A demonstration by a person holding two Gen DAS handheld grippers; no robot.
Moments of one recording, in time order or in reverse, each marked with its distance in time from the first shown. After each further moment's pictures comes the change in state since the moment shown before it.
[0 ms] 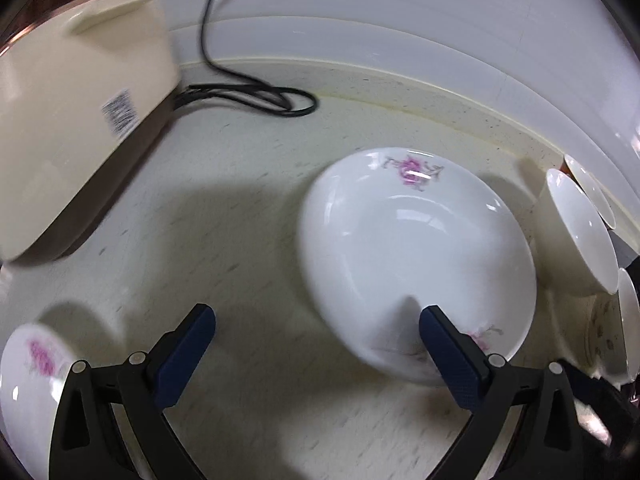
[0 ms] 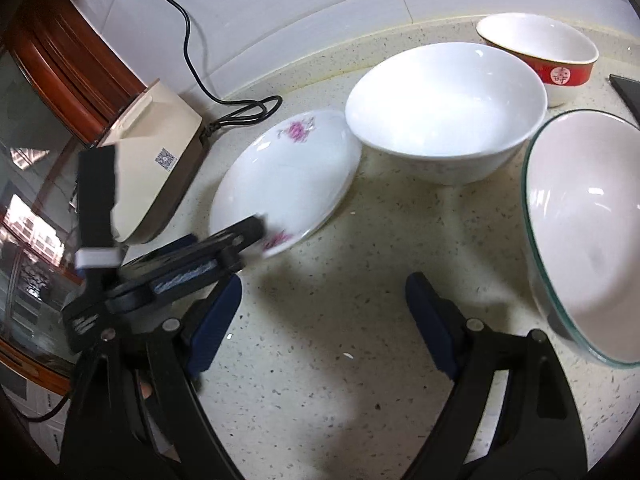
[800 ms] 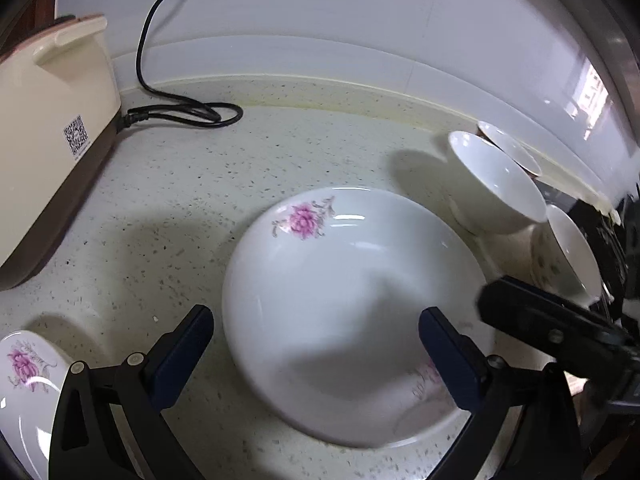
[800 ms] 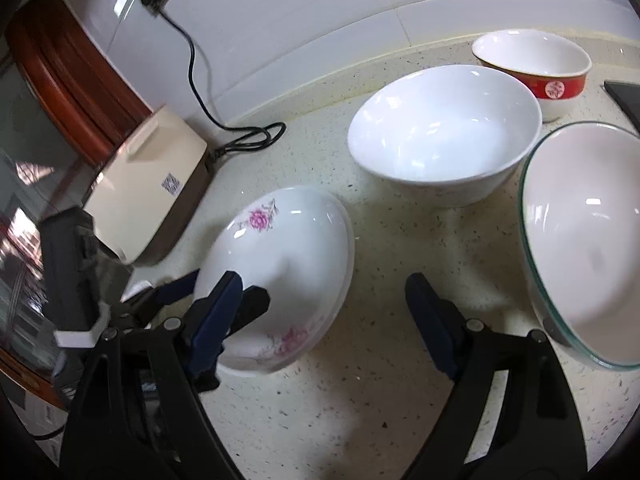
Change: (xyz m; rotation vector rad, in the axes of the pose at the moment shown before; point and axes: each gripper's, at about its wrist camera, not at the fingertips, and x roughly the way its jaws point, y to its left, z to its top) left arm -0.021 -0.002 -0.021 0.153 -0.033 -0.221; right arm -0.005 -0.001 0.000 0.035 -0.098 0.031
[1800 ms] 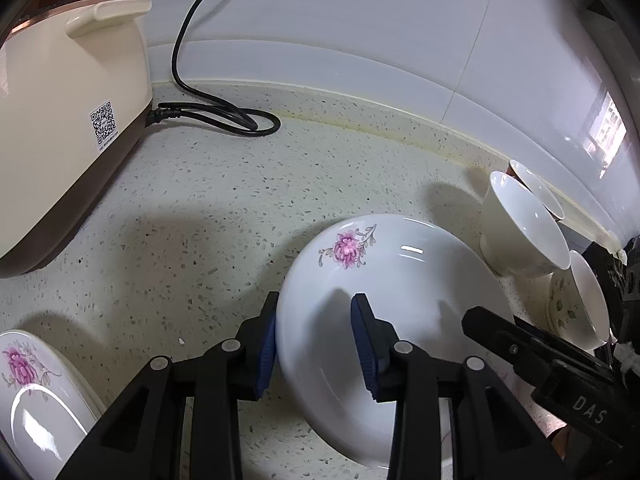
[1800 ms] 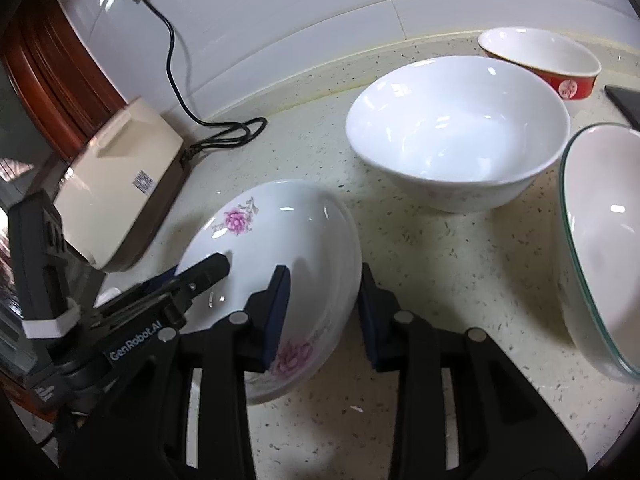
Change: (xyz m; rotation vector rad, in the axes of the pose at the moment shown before) left arm 0.015 0.027 0.013 -0.097 -0.070 0.026; right arm 0.030 0.010 -0.001 -0.037 -0.006 -0.124
